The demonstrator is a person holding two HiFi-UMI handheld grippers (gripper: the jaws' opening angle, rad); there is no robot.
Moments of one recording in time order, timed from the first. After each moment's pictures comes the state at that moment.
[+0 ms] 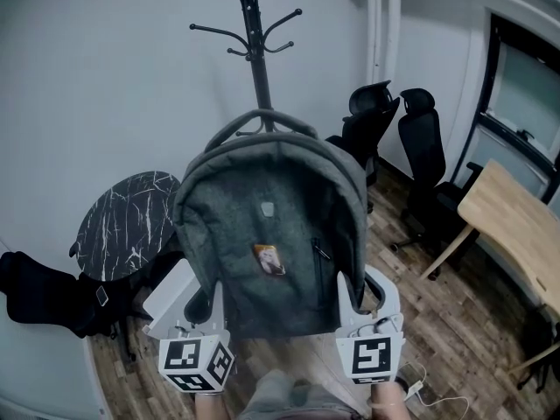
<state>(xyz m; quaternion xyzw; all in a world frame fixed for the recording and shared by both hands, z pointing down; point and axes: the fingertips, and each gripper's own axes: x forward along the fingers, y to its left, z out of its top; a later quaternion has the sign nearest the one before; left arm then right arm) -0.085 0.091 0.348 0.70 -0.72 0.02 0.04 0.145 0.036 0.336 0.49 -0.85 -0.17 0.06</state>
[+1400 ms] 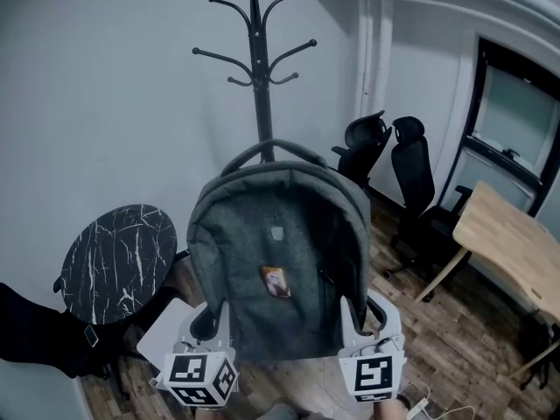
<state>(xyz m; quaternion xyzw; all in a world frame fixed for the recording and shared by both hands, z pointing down) -0.154 0.016 0.350 0.74 -0.67 0.01 0.05 0.078 -0.012 0.333 0.53 -0.82 -0.17 0.10</state>
